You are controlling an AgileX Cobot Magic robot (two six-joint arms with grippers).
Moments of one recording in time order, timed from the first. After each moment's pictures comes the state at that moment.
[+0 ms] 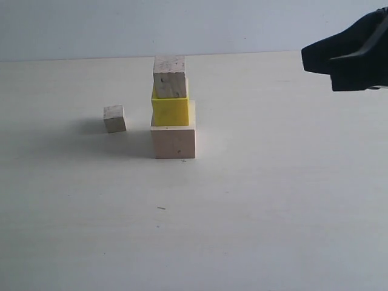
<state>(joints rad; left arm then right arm) -0.11 0.01 0.00 0.12 -0.12 -0.06 0.46 0.93 -0.81 0.43 0.60 -0.35</state>
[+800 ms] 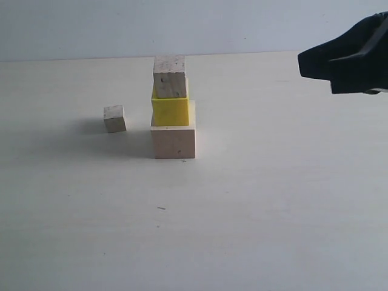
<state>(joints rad) -0.11 0.40 -0.54 0.11 0.35 -0.19 0.46 0.93 -0.81 0.46 0.63 -0.35</state>
